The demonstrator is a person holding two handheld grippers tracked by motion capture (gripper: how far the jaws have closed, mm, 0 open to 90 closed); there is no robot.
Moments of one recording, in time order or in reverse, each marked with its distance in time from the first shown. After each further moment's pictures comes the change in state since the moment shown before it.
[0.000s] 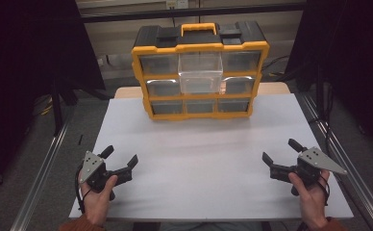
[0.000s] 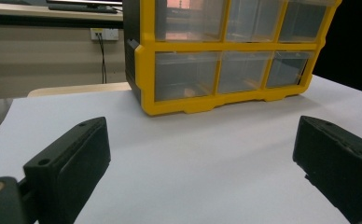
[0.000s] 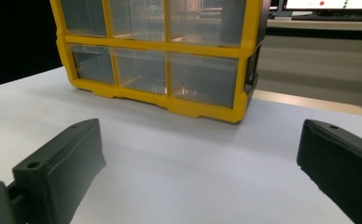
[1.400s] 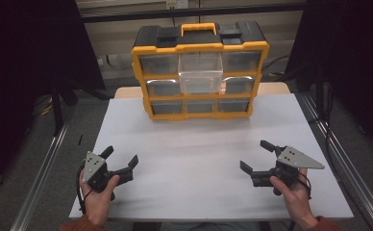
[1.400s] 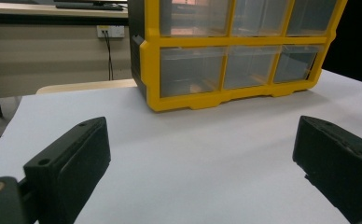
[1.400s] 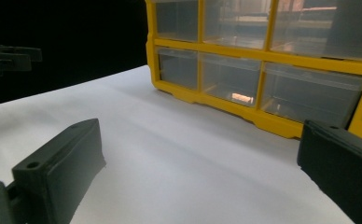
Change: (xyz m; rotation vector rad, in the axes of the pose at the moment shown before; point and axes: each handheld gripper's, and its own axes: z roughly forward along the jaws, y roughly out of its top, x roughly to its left) left arm -0.001 -0.001 0.000 0.025 0.031 0.027; right arm 0.040 0.008 0.023 -0.006 0.293 -0.039
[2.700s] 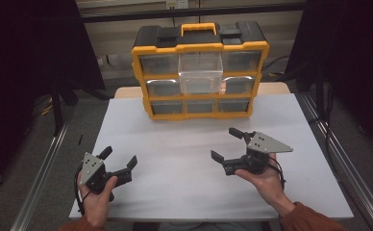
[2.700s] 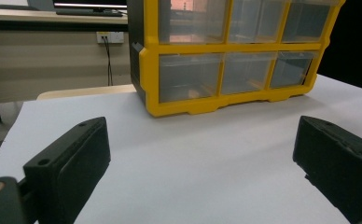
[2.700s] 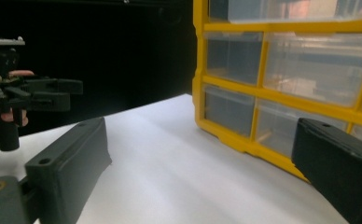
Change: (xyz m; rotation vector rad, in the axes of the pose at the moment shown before) left arm 0.000 0.002 -0.006 -0.028 -0.008 0.008; right arm 0.033 0.036 0.062 -0.075 0.159 -0.022
